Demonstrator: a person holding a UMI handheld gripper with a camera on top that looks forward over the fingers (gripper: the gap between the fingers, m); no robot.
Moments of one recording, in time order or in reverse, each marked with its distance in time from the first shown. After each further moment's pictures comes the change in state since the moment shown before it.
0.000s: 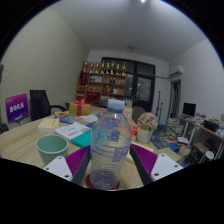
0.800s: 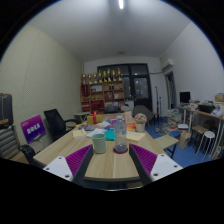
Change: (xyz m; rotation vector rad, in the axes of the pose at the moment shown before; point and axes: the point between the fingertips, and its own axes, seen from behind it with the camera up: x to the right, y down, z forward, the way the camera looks) arm -0.035 -0.046 -0.338 0.030 -0.051 0.206
